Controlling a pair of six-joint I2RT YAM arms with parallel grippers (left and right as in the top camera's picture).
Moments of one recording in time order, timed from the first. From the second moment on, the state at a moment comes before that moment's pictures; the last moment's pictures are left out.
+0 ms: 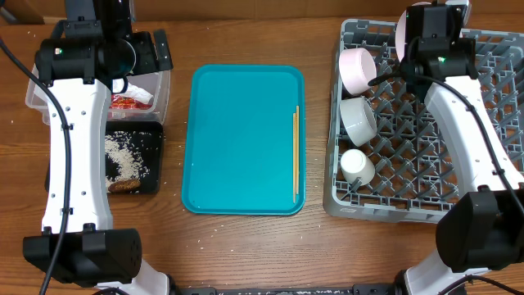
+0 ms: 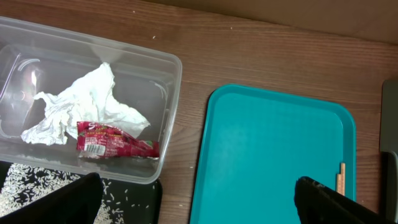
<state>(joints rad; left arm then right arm) 0.05 1.76 1.96 -1.10 0.06 -0.14 0.06 1.80 1.62 -0.69 0.87 0.05</state>
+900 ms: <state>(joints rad) 0.05 1.76 1.96 -1.10 0.06 -0.14 0.11 1.86 1.62 -0.91 0.82 0.35</state>
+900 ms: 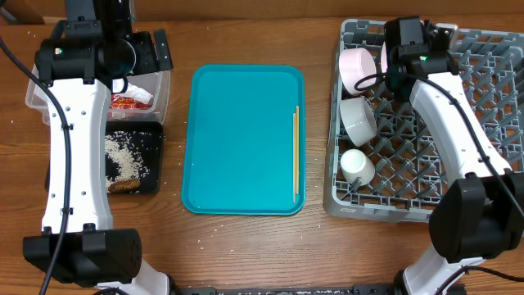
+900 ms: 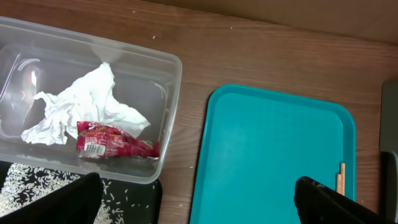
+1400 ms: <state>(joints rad) 0.05 1.76 1.96 -1.10 0.06 -0.14 0.11 1.85 1.63 -0.98 0.66 0.35</state>
